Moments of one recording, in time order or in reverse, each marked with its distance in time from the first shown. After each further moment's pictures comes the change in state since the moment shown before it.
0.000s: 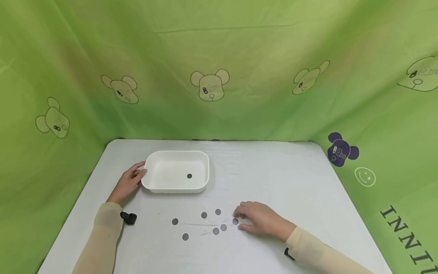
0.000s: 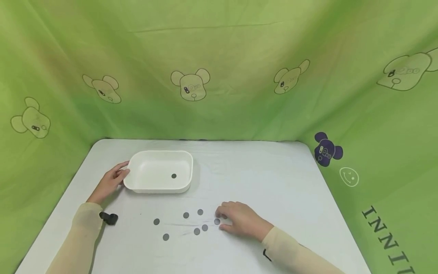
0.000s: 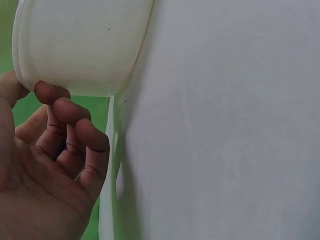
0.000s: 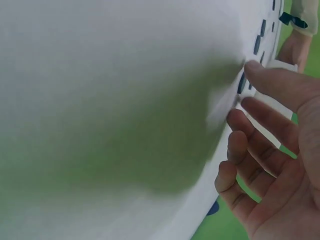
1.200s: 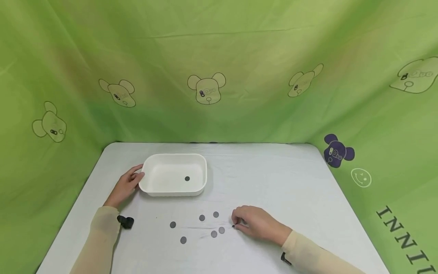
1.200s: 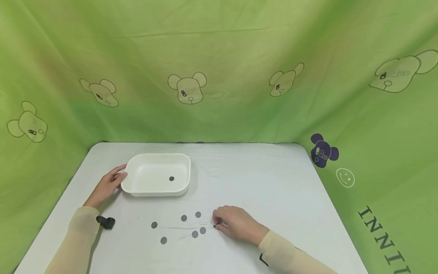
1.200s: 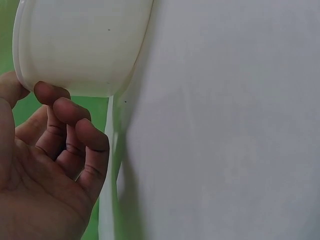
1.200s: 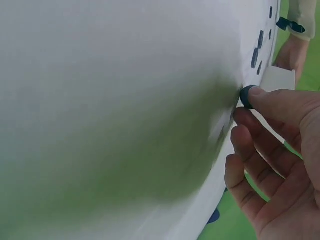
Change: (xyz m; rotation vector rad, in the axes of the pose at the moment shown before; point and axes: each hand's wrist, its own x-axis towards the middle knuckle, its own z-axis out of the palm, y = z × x) left_hand 0.000 0.000 0.000 0.014 -0.004 0.021; right_hand 0.000 -0.012 0.003 0.030 0.062 0.015
